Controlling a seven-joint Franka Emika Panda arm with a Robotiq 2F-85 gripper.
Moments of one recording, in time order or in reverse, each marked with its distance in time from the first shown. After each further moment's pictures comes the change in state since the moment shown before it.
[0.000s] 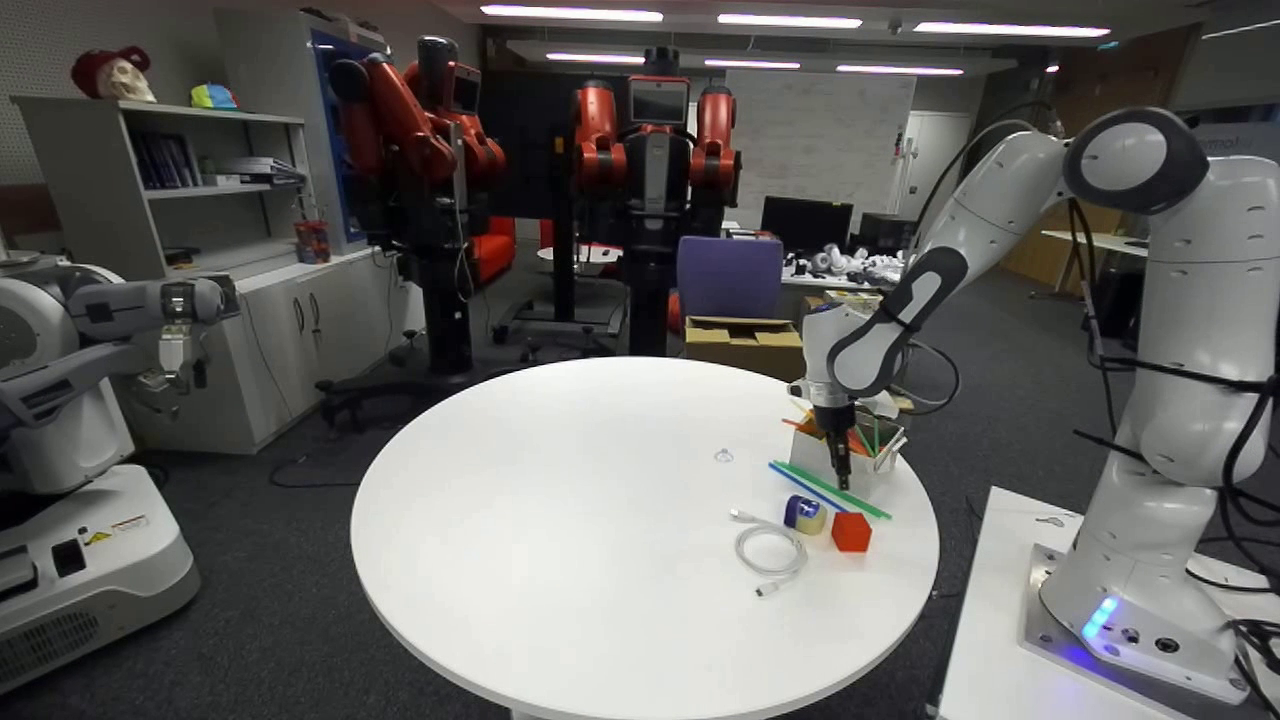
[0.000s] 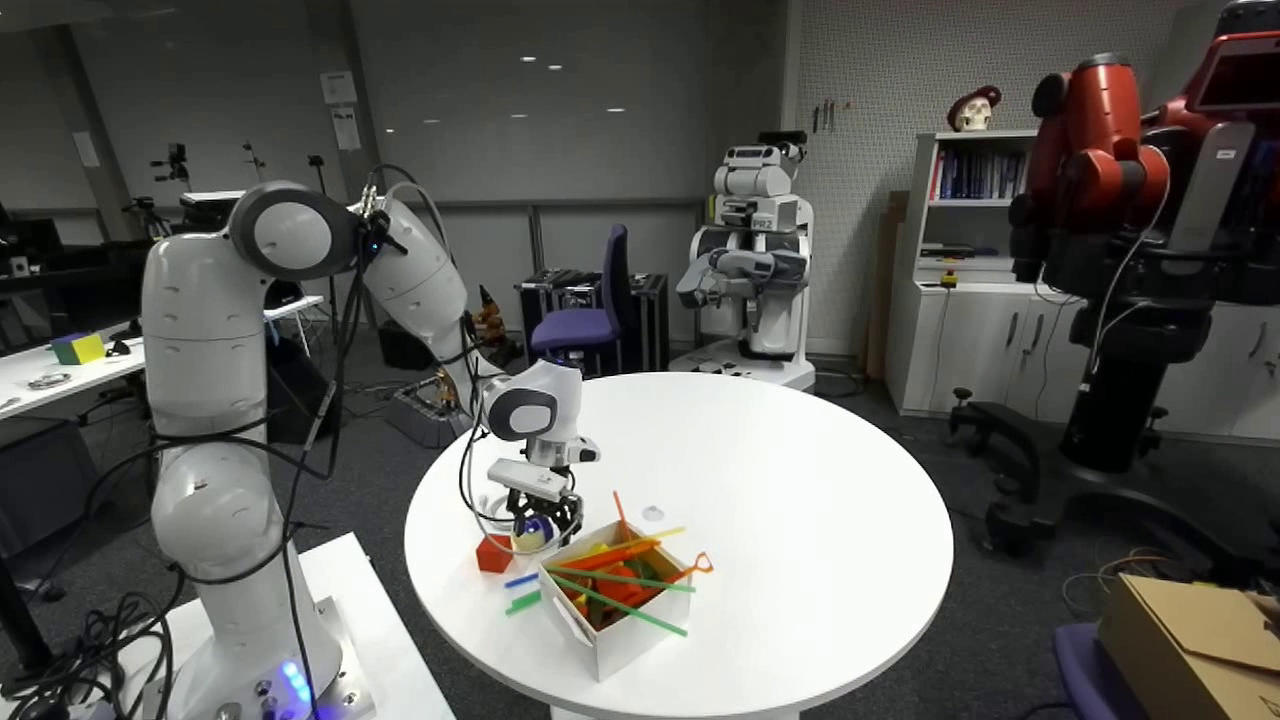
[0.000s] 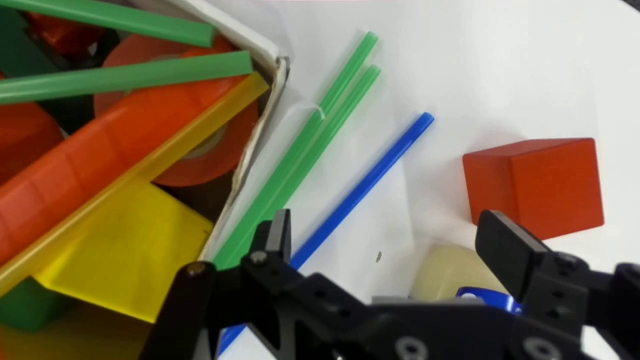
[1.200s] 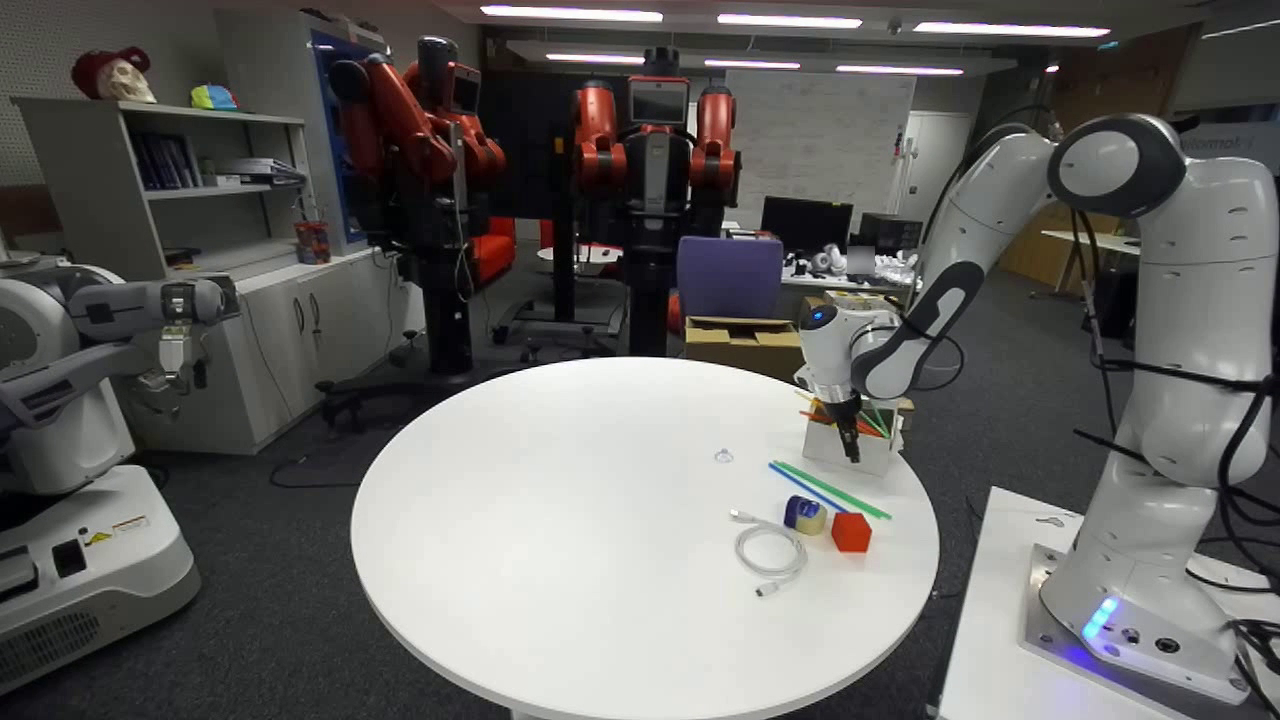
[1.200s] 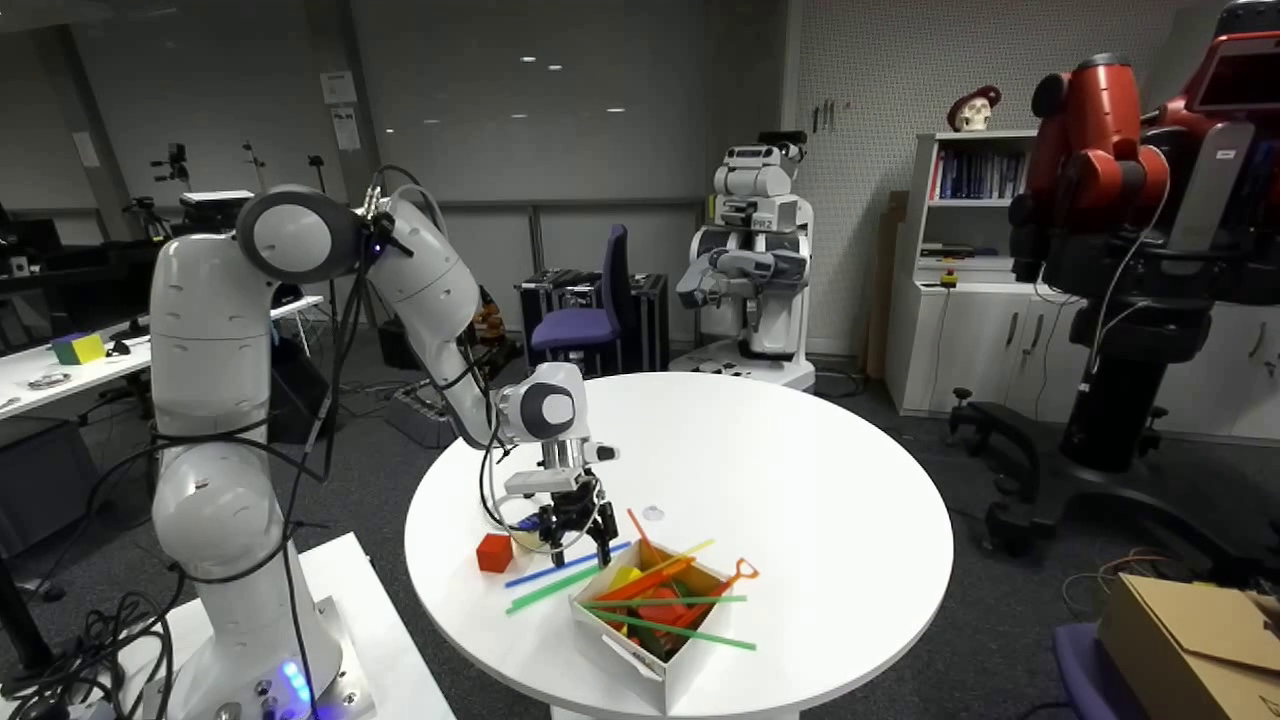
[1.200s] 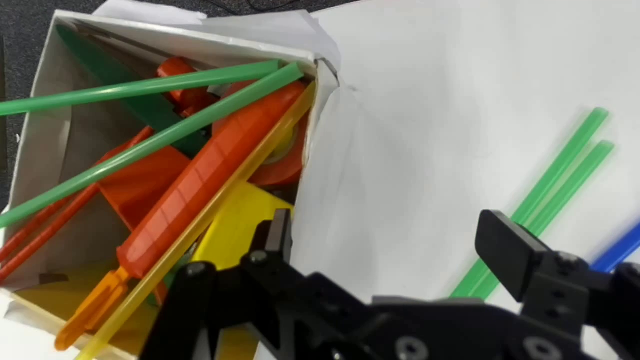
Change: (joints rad) arm 0.009 0.033 -0.112 0.063 -0.596 -0.048 0.465
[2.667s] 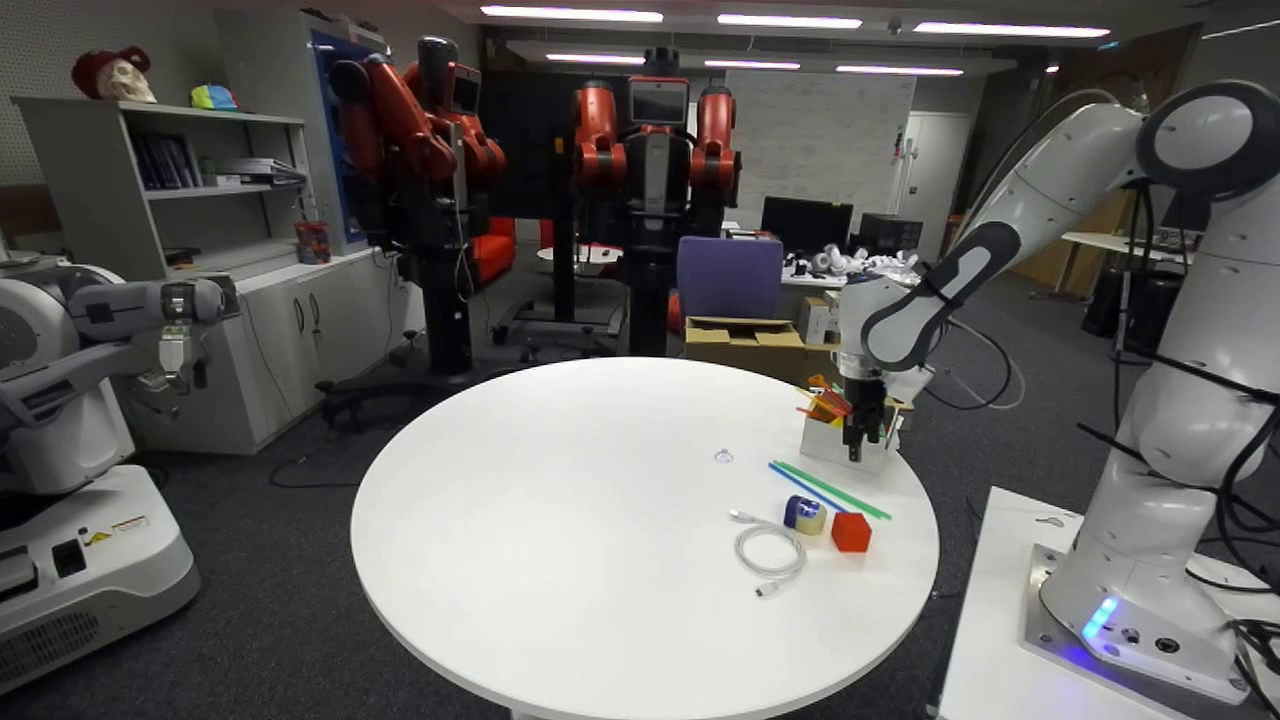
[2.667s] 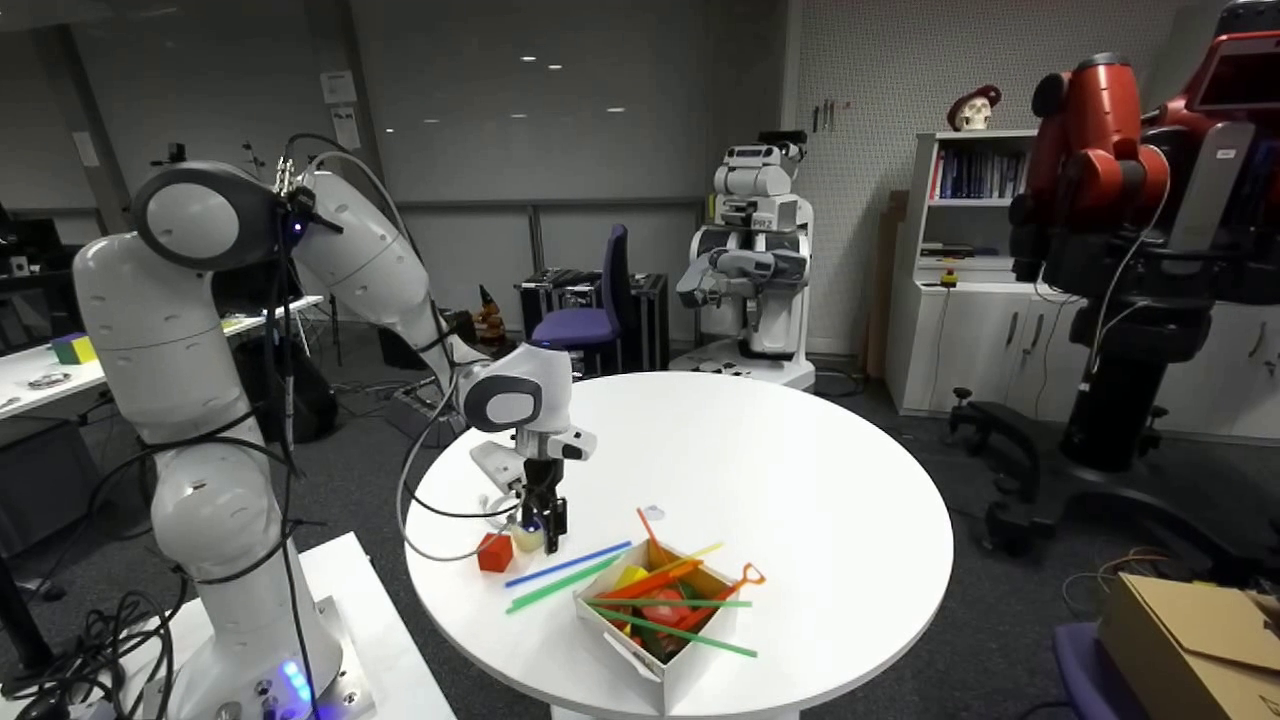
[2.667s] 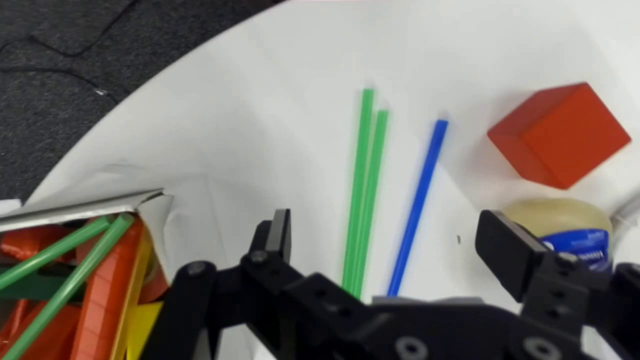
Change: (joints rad) arm -0.018 -0.244 0.009 -0.186 0.574 0.042 -0.014
